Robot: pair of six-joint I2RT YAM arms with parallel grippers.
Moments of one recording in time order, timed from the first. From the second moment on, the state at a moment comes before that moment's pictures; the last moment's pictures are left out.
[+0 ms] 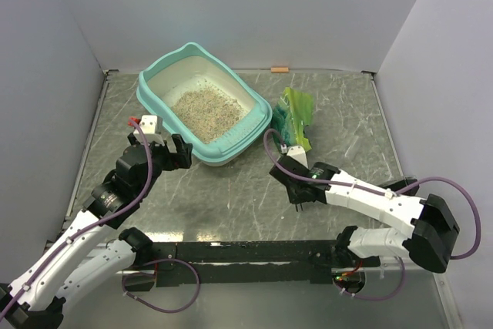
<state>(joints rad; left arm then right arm) -0.62 0.65 0.74 -0.36 -0.36 -0.35 0.92 1.18 0.82 -0.90 0.41 0.63</state>
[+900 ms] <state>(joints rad) -0.62 0.66 0.74 -0.37 -0.34 -0.35 0.88 1.12 1.18 -0.99 0.51 0.64</state>
